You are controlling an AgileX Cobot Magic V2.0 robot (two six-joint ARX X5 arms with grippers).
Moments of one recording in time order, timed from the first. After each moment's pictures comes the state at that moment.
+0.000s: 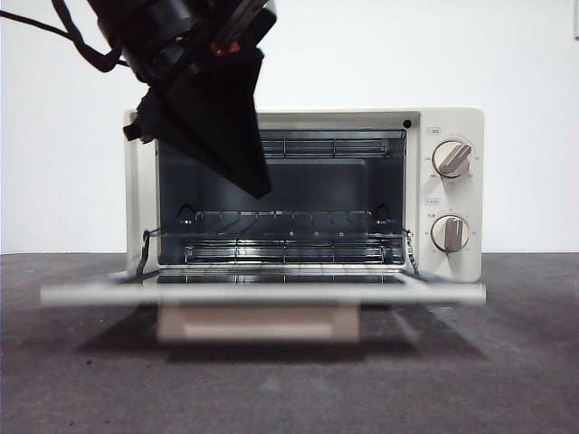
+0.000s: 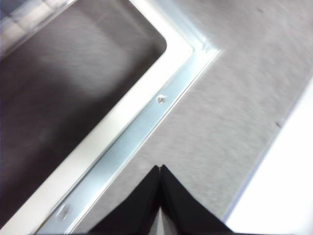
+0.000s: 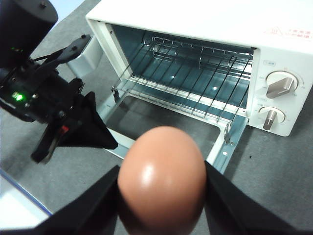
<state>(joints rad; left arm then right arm) -0.75 1.49 1.16 -0.71 0.32 -0.02 0.86 0.71 1.02 -0.83 0.13 0.39</state>
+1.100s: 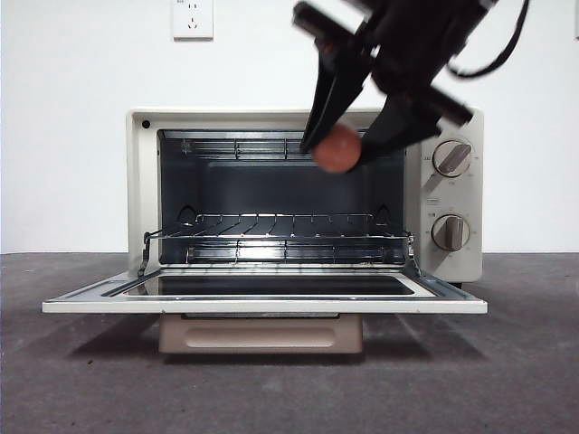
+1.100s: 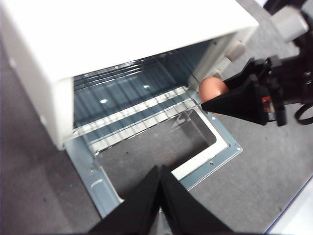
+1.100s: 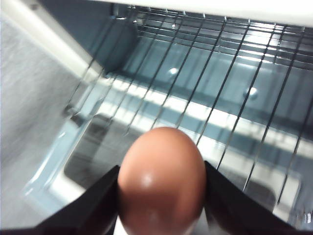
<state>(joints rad) -0.18 0.92 1.09 -0.80 0.53 0.02 0.64 1.43 1.02 -0.27 -0.13 0.39</state>
